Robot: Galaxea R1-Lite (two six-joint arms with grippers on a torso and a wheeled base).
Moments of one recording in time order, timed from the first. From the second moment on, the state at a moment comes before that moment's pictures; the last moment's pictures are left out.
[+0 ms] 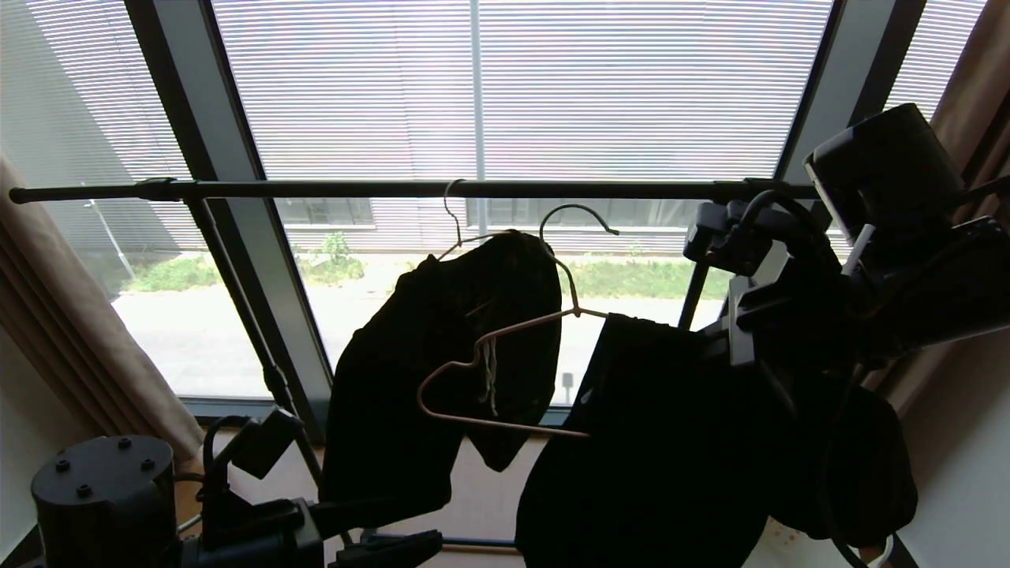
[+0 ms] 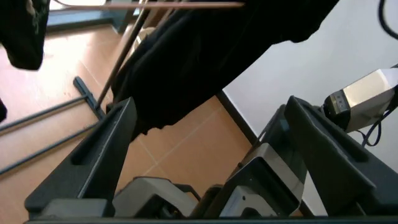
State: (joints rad) left arm -0.49 1.61 -0.07 -1.16 -0.55 -0.44; right arm 0.52 1.63 -1.36 0.56 0.36 -0.42
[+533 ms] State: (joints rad) left arm -0.61 1.81 -0.22 -1.17 -0.55 -0.47; right arm 0.54 1.58 -1.34 0.56 0.36 -0.41
